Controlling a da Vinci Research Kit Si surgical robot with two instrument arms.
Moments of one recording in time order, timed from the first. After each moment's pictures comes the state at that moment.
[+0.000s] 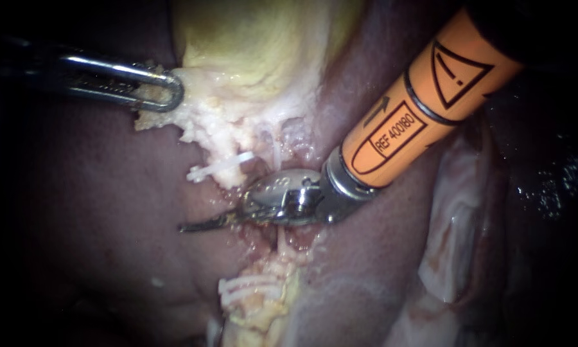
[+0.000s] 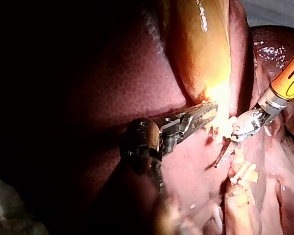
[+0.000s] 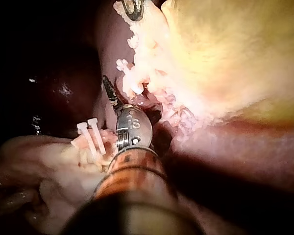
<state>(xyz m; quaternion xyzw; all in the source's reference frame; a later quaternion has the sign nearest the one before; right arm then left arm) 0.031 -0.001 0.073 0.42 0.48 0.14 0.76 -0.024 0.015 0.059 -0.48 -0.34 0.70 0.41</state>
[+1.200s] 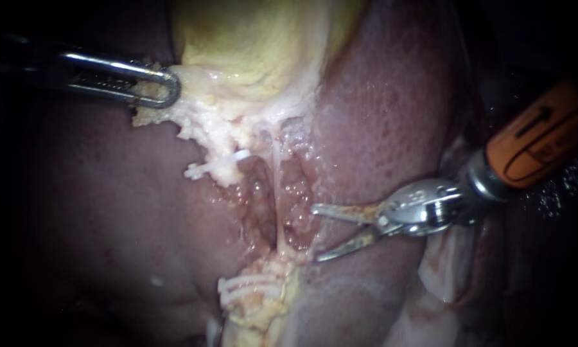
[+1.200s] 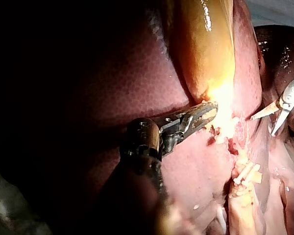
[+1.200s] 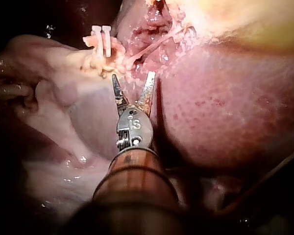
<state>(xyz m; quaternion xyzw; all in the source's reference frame) 0.011 0.001 0.068 0.13 0.49 0.14 0.85 -0.023 0.015 0.059 -0.48 -0.34 0.70 0.41</state>
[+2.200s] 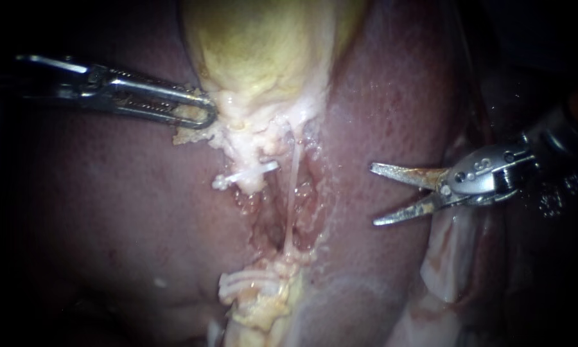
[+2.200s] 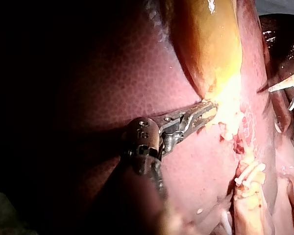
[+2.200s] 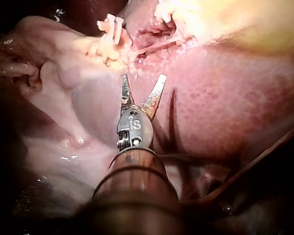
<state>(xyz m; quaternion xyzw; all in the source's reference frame) 0.008 0.003 0.065 0.09 0.47 0.11 0.87 -0.026 0.013 0.067 -0.47 -0.33 0.71 0.40</state>
